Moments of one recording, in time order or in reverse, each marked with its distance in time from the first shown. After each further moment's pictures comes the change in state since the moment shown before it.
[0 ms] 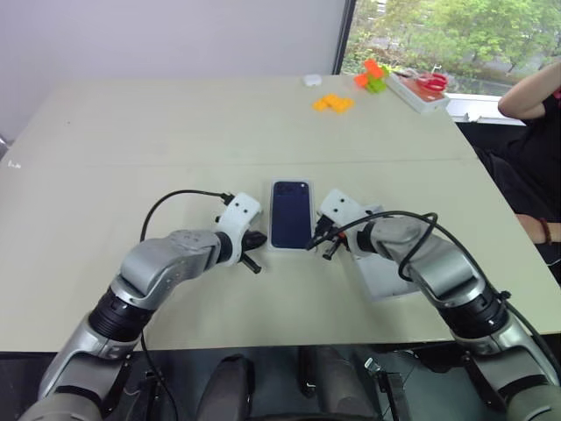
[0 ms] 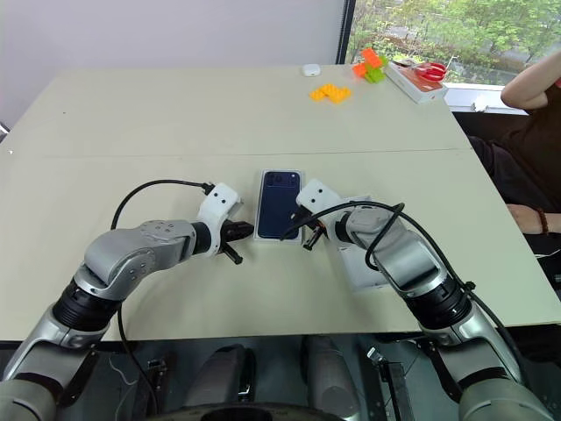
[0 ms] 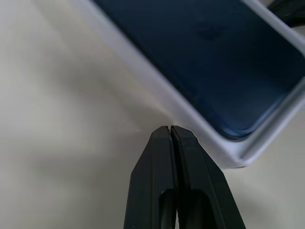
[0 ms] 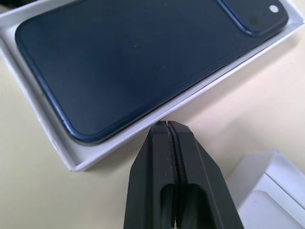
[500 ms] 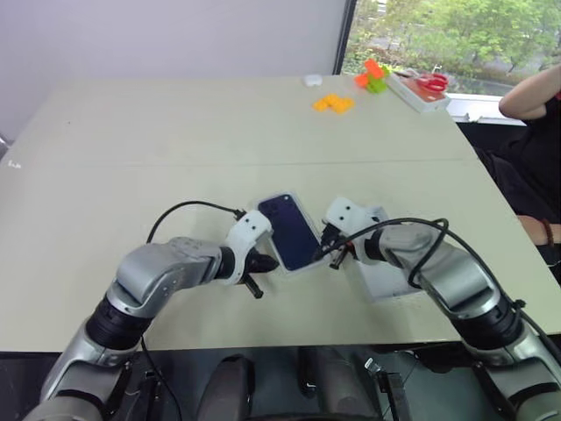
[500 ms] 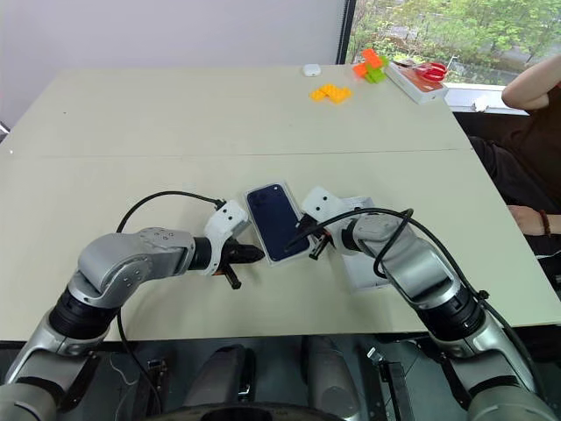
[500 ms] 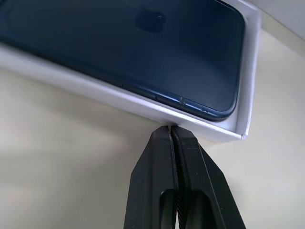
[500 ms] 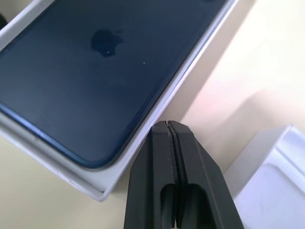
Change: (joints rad) left arm 0.037 -0.021 0.030 -0.125 -0.032 0.197 -0.205; right arm 0.059 -0.056 -0.026 -0.141 0.021 0.078 0.045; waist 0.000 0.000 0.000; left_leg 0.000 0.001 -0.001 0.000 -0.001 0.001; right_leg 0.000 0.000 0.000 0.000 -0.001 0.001
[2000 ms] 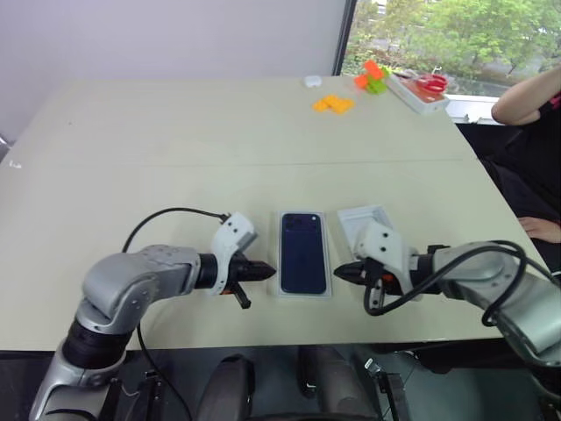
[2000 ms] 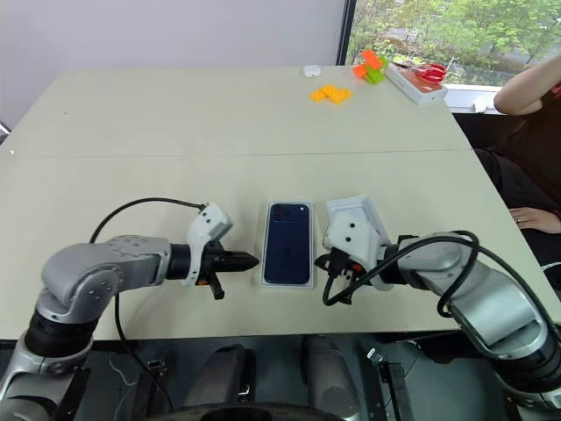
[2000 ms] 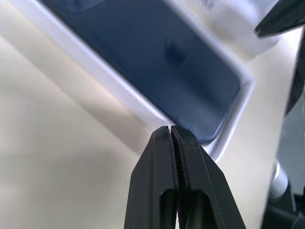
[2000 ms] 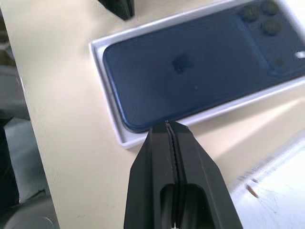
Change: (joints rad) left arm 0.113 0.033 0.240 -0.117 -0.096 0.059 -0.119; right arm 0.216 -0.256 -0.267 -0.302 0.267 -0.017 0.214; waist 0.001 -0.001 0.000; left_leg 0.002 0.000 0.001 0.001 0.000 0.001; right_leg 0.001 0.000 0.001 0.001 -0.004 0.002
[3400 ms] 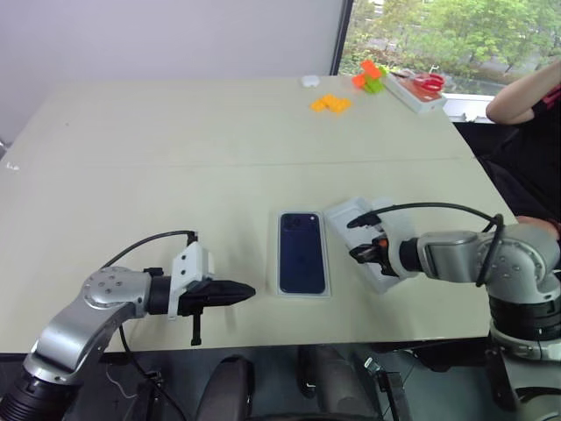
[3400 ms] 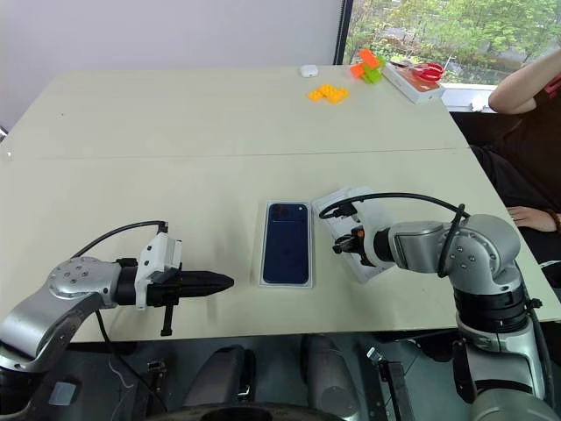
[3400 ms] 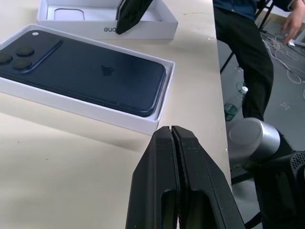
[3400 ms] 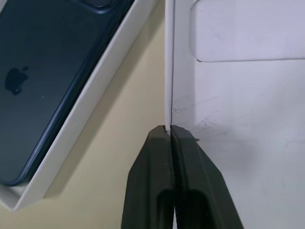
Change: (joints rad) left arm 0.364 0.219 0.022 0.041 0.238 -0.869 -0.507; right arm -0.237 0.252 -0.178 0.411 0.664 0.525 -0.934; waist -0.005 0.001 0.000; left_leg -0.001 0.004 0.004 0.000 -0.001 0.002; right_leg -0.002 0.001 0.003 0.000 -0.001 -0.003
